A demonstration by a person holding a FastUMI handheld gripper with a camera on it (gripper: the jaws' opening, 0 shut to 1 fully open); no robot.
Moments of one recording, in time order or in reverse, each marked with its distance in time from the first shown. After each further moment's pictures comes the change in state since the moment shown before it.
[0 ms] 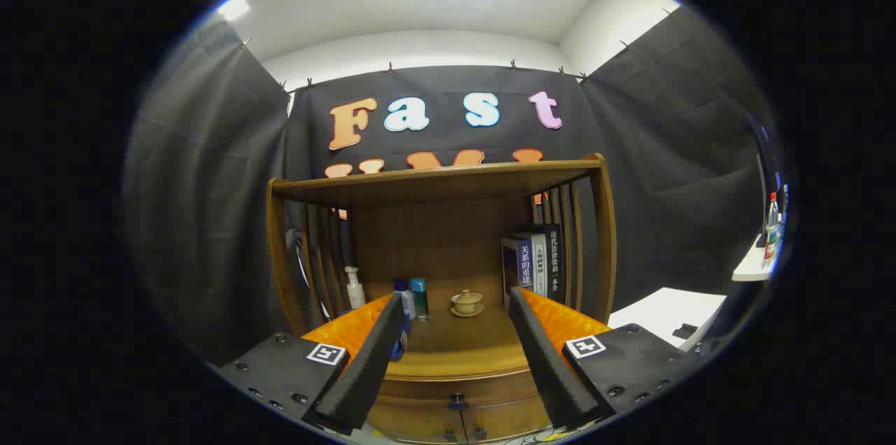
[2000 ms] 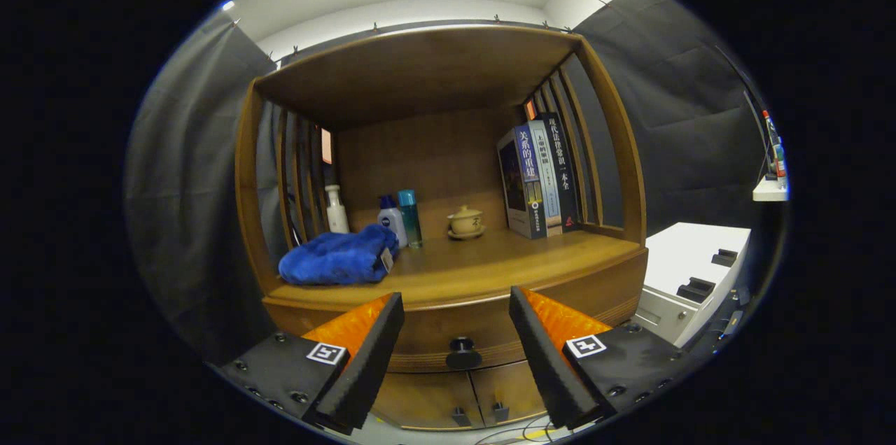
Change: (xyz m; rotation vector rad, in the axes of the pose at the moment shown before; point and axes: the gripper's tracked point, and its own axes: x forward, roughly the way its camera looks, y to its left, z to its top) arm 0.037 -0.034 -0.247 0.008 0.151 -0.034
